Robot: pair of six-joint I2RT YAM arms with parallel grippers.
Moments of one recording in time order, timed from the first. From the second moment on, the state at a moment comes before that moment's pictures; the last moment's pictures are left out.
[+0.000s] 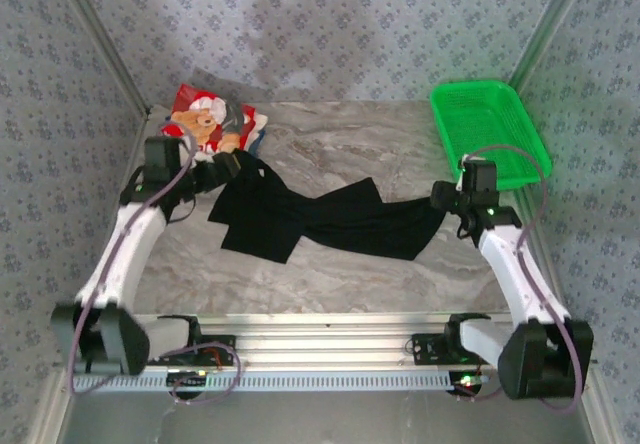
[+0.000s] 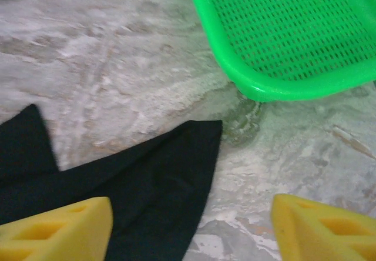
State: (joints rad) left arm -0.07 1.14 1.02 -0.58 0.26 -0.52; right arm 0.03 1.04 0.80 -0.49 0.09 0.19
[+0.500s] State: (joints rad) left arm -0.04 1.21 0.67 -0.56 0.24 -0.54; right arm 0.27 0.67 0.72 -0.67 -0.15 0.34
